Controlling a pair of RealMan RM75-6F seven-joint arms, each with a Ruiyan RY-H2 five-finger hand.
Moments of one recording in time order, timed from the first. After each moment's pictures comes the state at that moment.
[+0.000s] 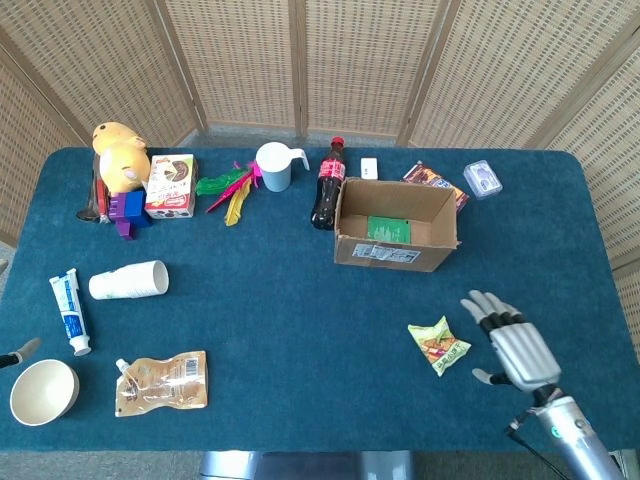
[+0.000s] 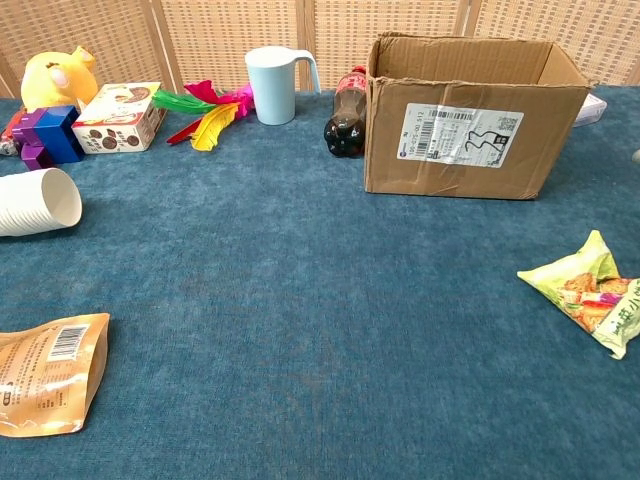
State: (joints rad) left arm -0.05 -0.85 -0.08 -1.94 1.41 1.53 0.05; right arm 0.27 -1.11 0.02 -1.72 -1.57 1.16 -0.09
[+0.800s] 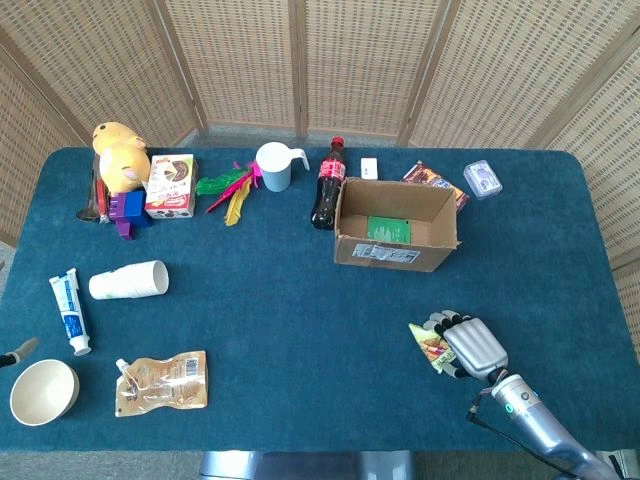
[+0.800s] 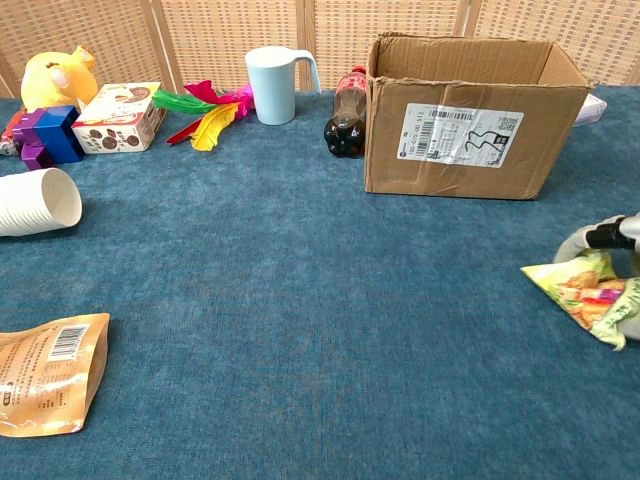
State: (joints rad) left arm -0.04 -0.85 -0.08 -1.93 1.41 1.53 0.04; right arm 0.40 -1.33 -0.02 -1.46 -1.57 1.03 -0.11
